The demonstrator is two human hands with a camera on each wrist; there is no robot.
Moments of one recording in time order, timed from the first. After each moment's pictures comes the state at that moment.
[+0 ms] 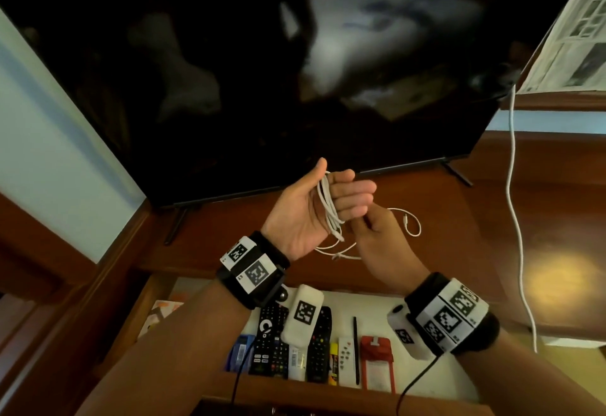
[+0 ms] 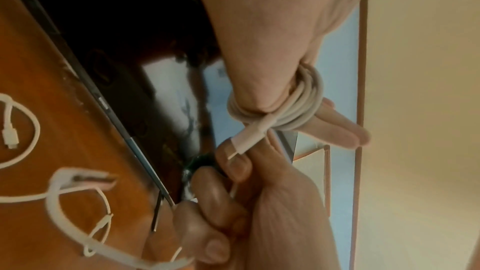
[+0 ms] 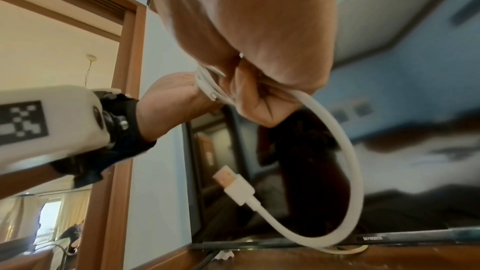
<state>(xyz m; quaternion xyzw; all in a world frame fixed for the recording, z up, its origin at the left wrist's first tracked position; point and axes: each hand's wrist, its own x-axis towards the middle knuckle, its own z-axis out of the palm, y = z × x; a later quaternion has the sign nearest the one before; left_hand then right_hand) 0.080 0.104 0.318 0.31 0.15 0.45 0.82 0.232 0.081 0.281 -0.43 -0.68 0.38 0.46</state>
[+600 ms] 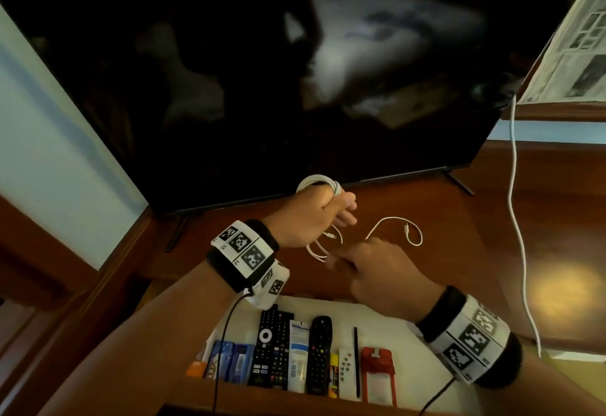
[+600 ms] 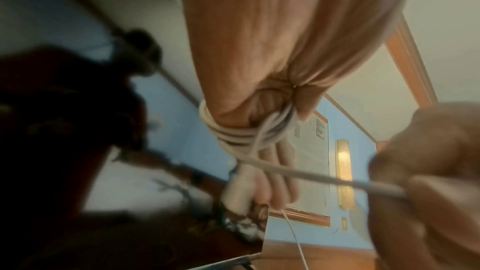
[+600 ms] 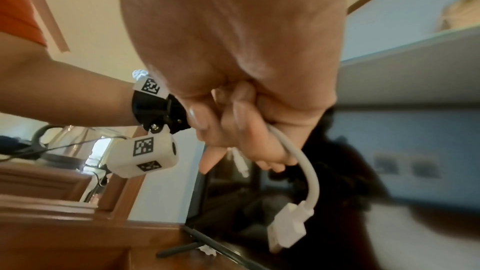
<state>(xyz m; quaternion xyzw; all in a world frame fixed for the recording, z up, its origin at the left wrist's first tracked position) 0.074 0.131 0.320 0.76 0.48 0.22 0.39 0.244 0.069 0.287 -0.46 -0.86 0.18 0.13</state>
